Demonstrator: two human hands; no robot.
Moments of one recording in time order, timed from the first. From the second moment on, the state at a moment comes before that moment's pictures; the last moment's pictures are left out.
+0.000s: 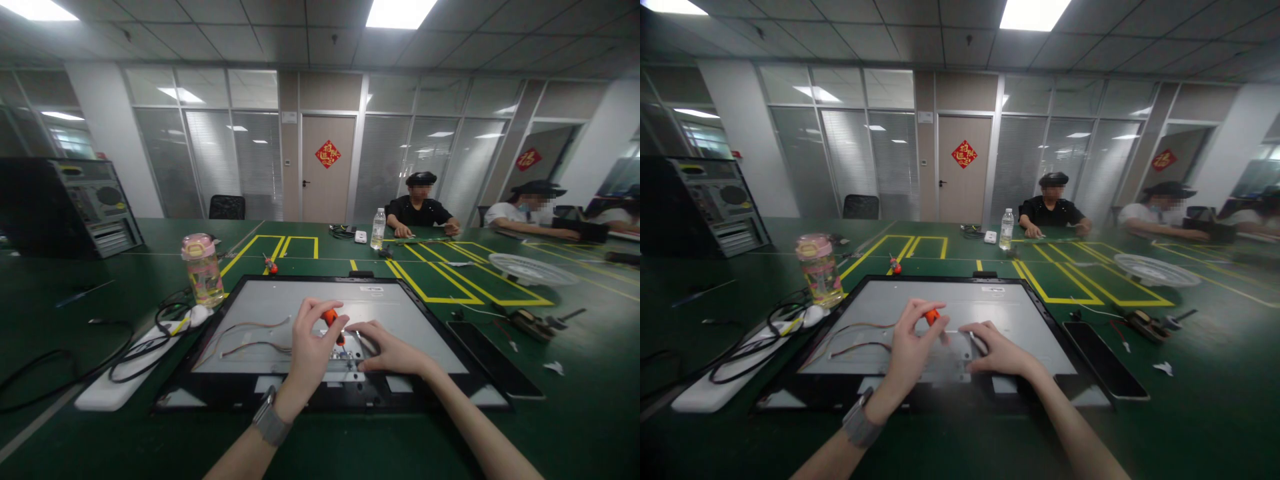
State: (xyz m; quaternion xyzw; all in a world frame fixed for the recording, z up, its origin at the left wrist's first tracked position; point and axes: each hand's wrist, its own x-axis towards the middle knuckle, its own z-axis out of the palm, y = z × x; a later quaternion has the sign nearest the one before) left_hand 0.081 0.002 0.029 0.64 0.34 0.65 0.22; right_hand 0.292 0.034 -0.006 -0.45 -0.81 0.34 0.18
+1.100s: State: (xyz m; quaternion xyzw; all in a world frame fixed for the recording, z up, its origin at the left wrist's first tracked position) left_hand 0.082 0.003 0.028 0.65 0.29 0.62 0.33; right_hand 0.292 0.037 -0.008 -0.44 -0.81 0.33 0.18
